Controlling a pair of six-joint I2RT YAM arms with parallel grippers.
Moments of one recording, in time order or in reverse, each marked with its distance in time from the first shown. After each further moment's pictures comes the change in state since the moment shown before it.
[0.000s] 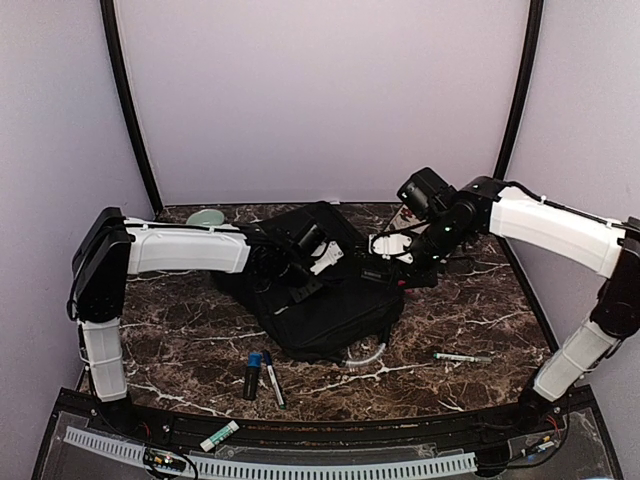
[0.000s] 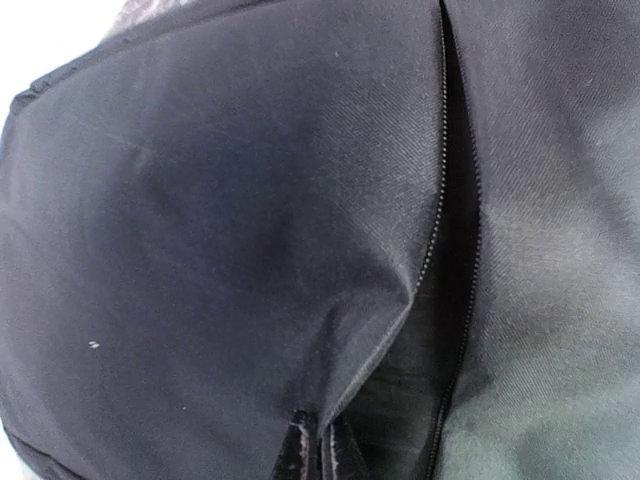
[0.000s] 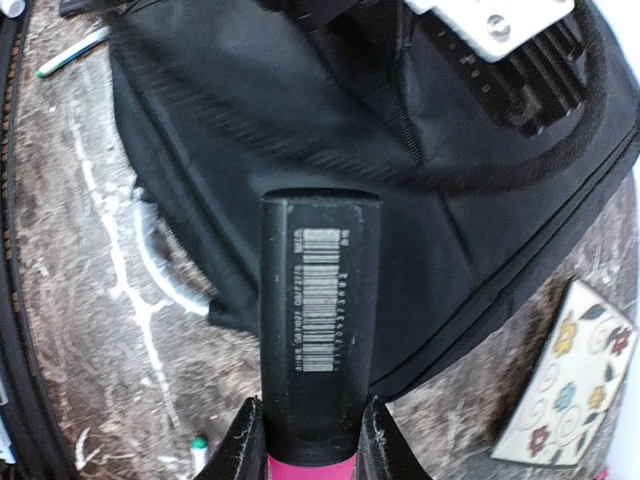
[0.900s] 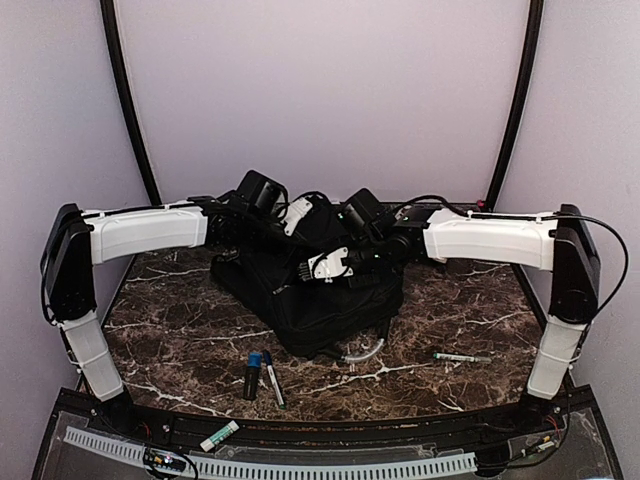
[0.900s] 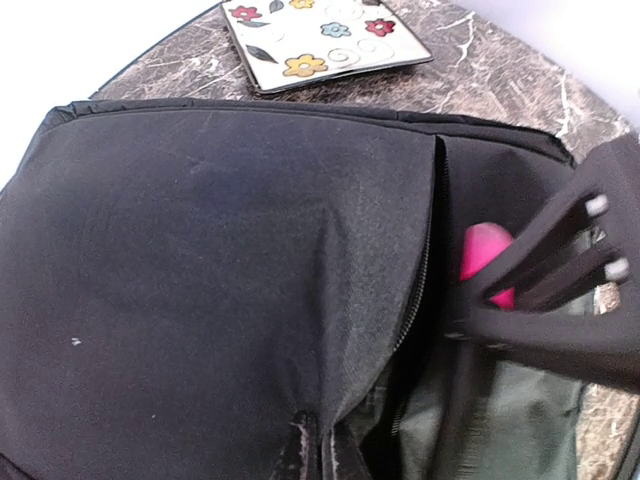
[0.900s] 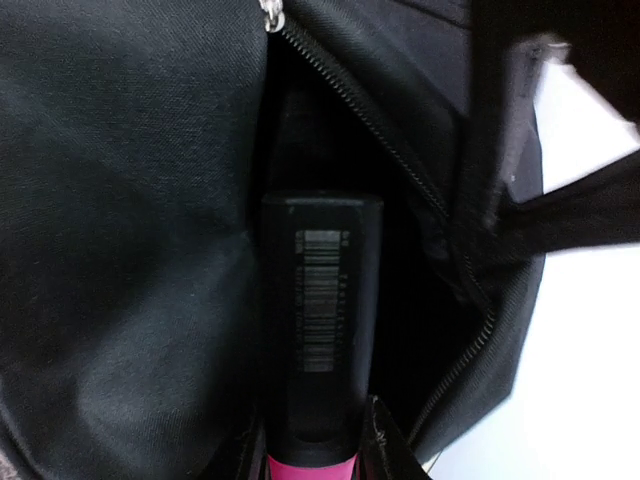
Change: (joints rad) left arm 0.169 -0.164 -0.045 0.093 0.396 -0.163; right arm 0.171 0.266 0.085 0.427 0.312 -0.331
